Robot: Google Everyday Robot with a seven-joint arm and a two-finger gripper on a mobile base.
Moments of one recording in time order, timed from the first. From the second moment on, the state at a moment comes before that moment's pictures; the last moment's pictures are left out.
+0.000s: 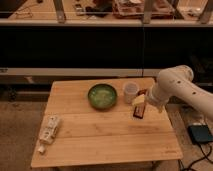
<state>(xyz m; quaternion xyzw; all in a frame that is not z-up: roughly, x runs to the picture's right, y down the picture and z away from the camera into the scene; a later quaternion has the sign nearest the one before) 0.216 0.090 0.727 -0.15 -0.23 -0.59 0.76</state>
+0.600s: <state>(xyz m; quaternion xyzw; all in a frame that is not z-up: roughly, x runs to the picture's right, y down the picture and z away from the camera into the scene) 0.216 0.090 0.727 -0.15 -0.23 -0.59 0.76</state>
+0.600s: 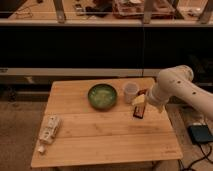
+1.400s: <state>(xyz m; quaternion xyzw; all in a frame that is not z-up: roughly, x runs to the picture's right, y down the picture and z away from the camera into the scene) 0.203 0.084 0.728 -0.14 -0.23 -0.58 0.76</state>
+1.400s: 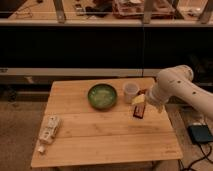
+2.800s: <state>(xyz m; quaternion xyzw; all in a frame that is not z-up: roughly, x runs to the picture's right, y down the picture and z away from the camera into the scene) 0.050 0.087 0.858 -0.11 -0.24 -0.47 0.84</state>
